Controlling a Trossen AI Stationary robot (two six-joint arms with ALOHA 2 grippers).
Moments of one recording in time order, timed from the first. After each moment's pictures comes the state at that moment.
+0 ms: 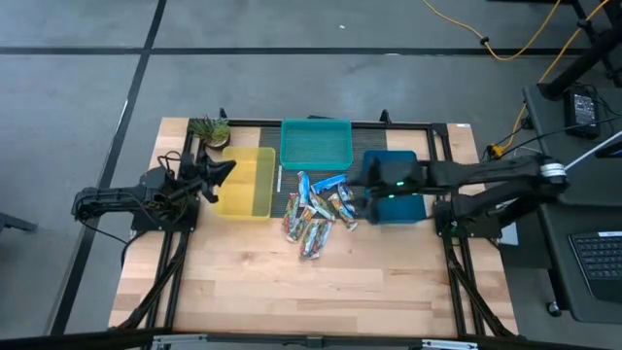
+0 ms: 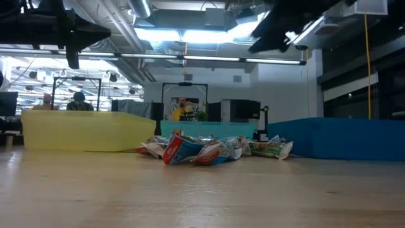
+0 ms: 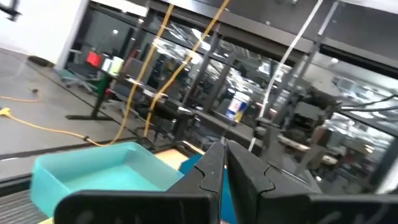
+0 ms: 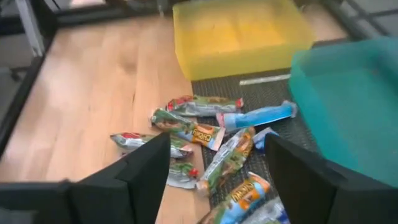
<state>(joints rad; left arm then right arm) 0.07 0.02 0.08 0.18 -0.37 -0.39 0.02 1.24 0.91 -0.27 0.07 0.16</state>
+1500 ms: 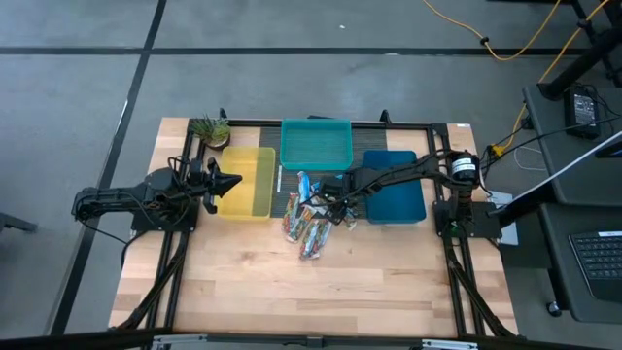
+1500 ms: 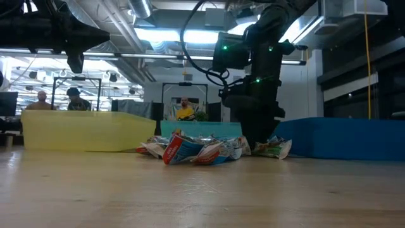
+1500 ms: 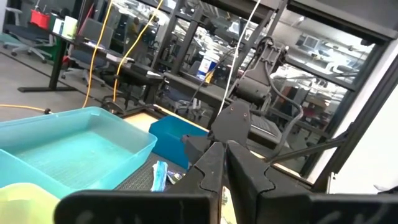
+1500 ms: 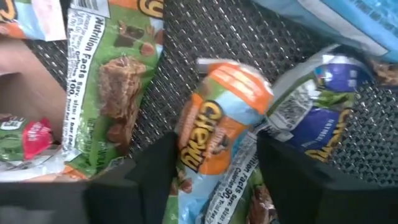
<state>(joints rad) 0.07 0.02 0.08 0.07 -0.19 -0.41 -0.07 1.93 1.23 -0.69 0.09 0.55</state>
